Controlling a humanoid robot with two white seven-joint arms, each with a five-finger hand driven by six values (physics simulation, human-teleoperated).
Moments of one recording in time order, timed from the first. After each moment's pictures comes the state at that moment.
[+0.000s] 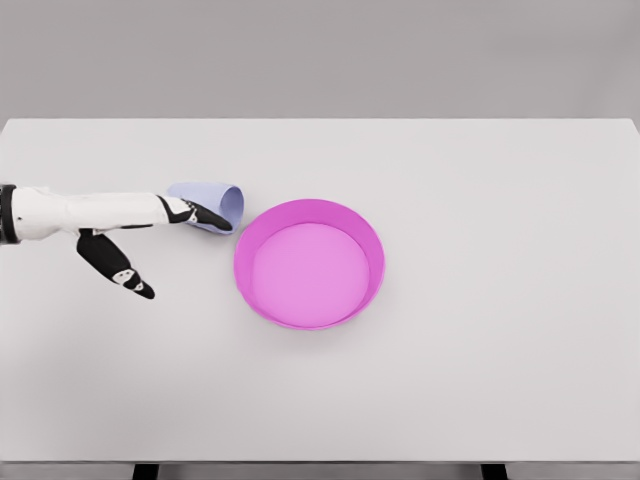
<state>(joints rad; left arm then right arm) -0.93 1.07 -1.17 -1.54 0.44 -0.61 -0.61 -0.06 0.00 -0.02 0.12 -0.03 0.12 0.03</state>
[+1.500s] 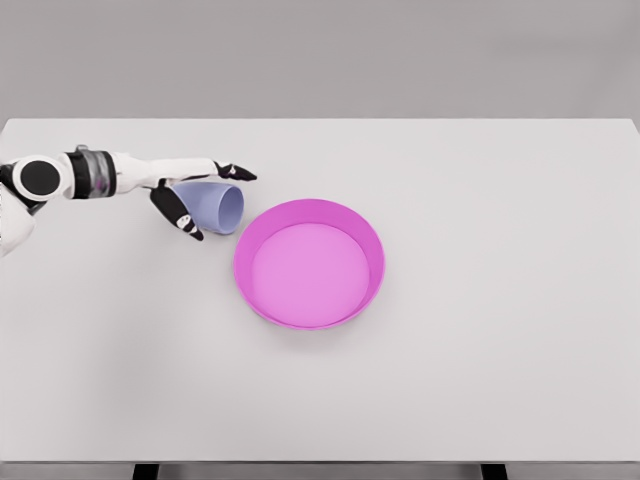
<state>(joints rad) -1.01 0.60 -1.16 -0.90 0.23 -0.44 -0.61 -0.06 0.00 -0.03 0.12 -0.03 0.12 0.03</state>
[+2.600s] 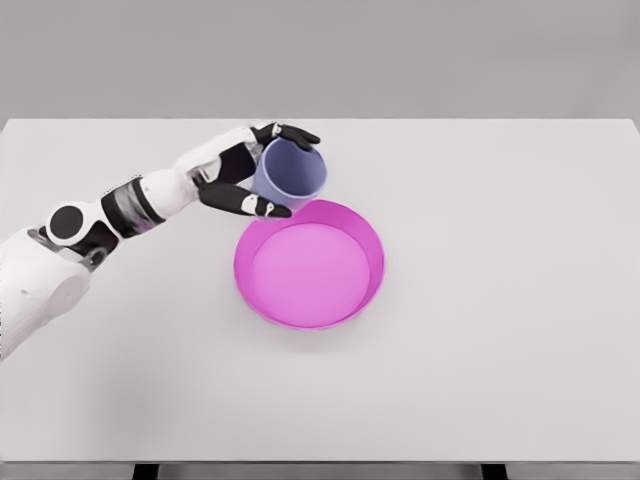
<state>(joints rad) -0.71 0.56 -0.91 -1.27 0.92 -0.47 -0.61 -0.06 0.00 -0.03 0.12 -0.03 0.12 0.03</state>
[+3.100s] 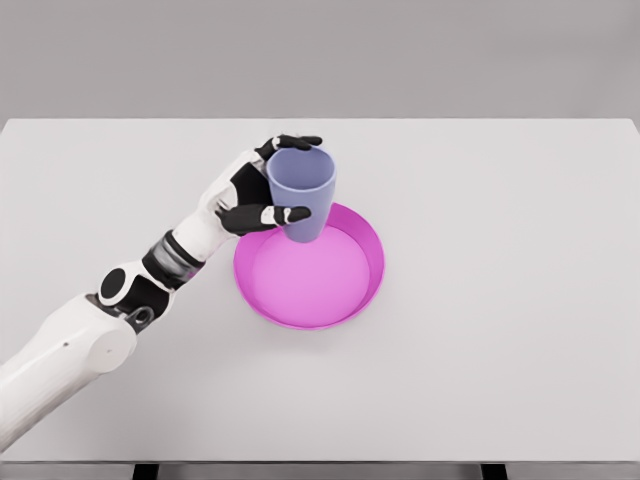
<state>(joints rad) -0.56 0.48 -0.94 -1.35 1.16 -0.51 -0.43 -0.06 0.00 -0.03 0.12 -0.03 0.12 0.03</state>
